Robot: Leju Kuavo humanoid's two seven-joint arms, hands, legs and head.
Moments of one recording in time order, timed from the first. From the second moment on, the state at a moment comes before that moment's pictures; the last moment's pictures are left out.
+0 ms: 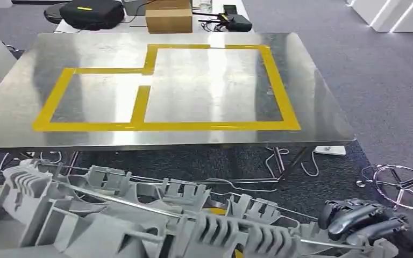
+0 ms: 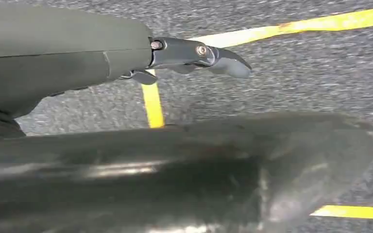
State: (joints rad) left arm -0.04 0.05 -0.79 -0.14 0.89 0.05 -0.35; right arm 0.35 -0.11 0.29 -2.10 -0.07 0.17 -0.57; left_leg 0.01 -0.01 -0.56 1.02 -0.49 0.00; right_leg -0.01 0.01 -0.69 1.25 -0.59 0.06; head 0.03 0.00
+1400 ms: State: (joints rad) left arm -0.05 0.05 -0.83 -0.14 0.90 0.02 -0.36; right arm 0.22 -0.18 -0.08 -2.04 0.00 0.16 -0.49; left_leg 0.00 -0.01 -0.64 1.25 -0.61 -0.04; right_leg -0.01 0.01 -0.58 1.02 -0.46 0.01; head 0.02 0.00
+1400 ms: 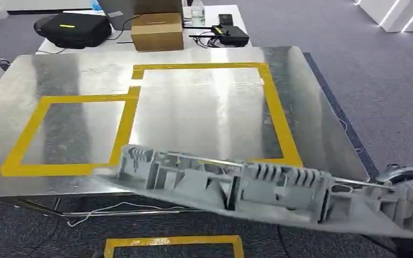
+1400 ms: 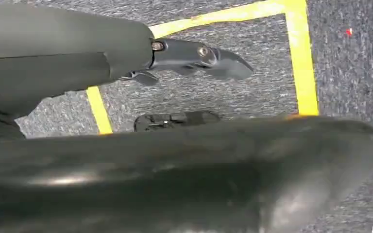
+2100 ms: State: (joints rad) left arm -0.06 0.06 -0.89 -0.14 0.89 0.00 -0.35; right arm -0.10 -0.40 -0.04 -1.47 0.90 -0.21 -0.21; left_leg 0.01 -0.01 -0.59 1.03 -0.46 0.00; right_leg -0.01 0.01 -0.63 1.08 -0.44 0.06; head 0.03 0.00
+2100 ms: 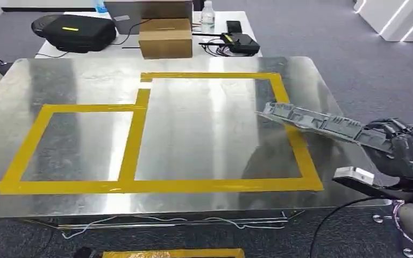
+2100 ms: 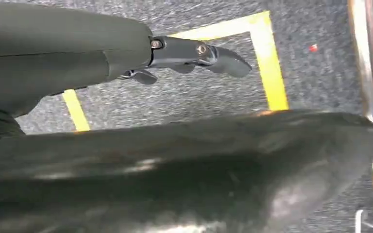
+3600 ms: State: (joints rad) left arm -0.11 0.10 -1.01 -0.14 0.88 -0.07 -0.32; right arm -0.71 -0.13 0.83 -0.61 0.90 -0.07 -0.32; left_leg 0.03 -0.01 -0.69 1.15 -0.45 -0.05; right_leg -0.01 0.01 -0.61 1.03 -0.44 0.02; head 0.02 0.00
